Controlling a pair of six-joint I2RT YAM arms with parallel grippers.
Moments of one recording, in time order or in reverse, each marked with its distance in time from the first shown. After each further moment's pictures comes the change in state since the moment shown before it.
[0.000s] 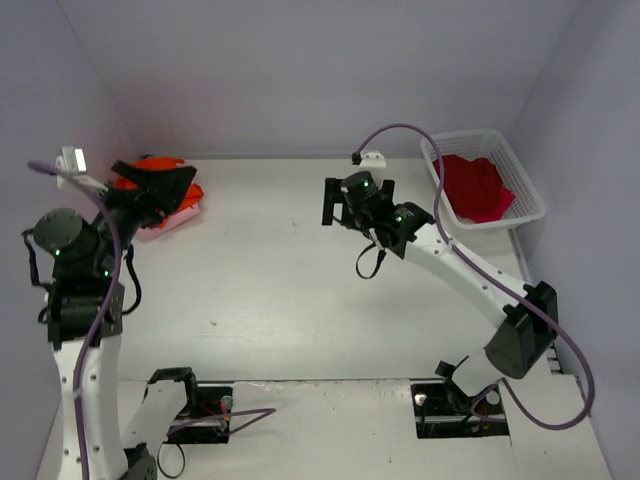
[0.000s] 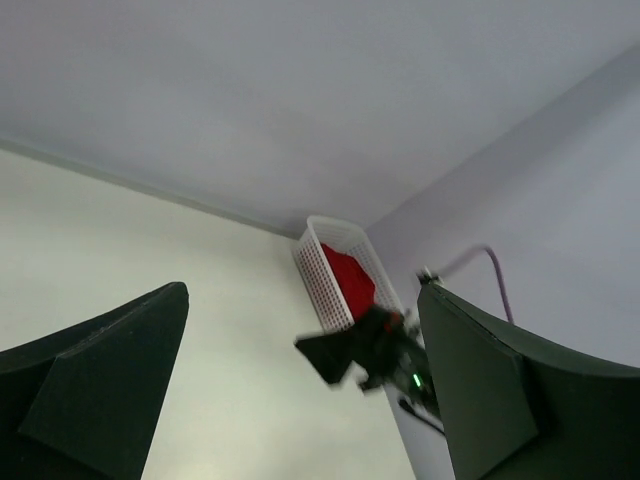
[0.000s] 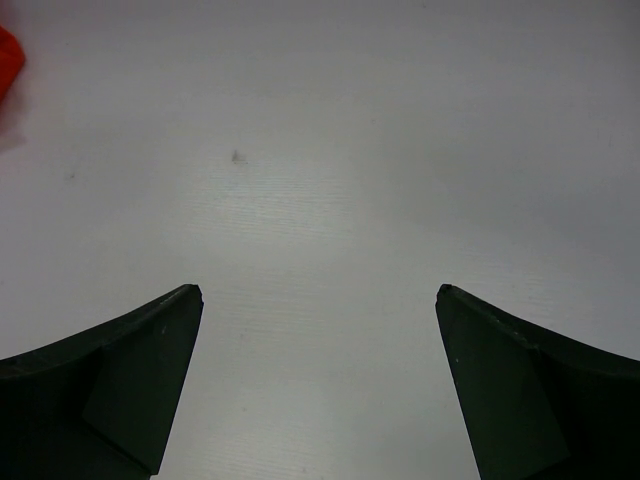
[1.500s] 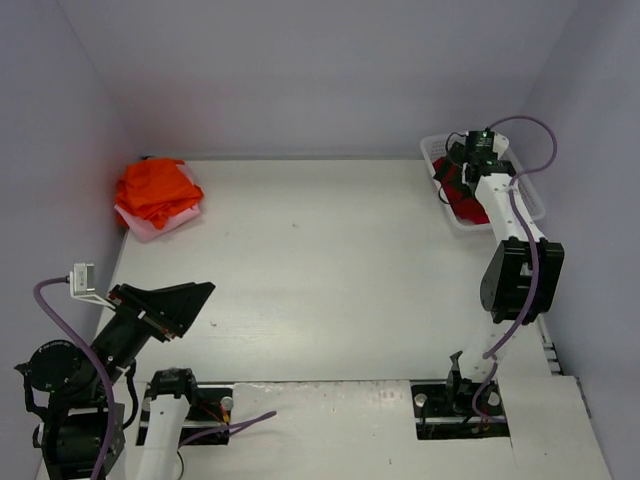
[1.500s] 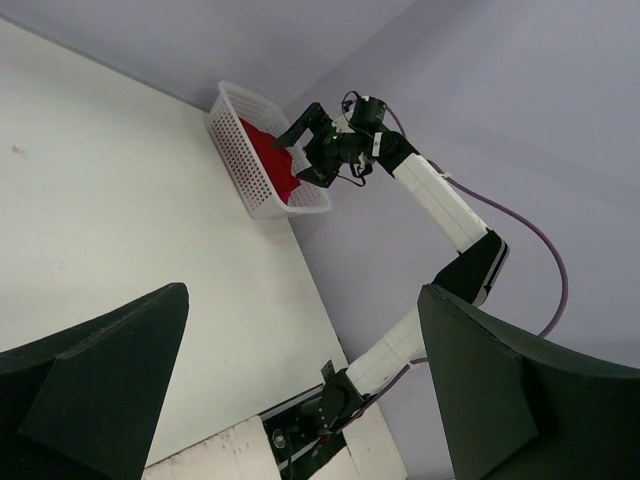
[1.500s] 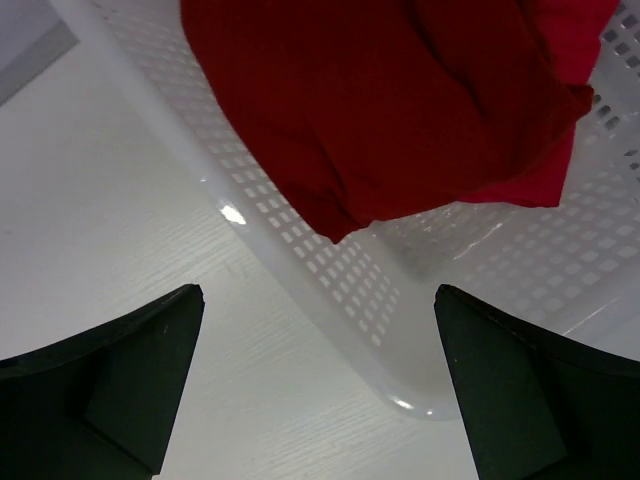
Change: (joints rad) left arm 0.000 -0.566 -0.182 -0.418 0.207 -0.120; right arm -0.811 0.349 0.247 -0.056 -0.263 -0.056
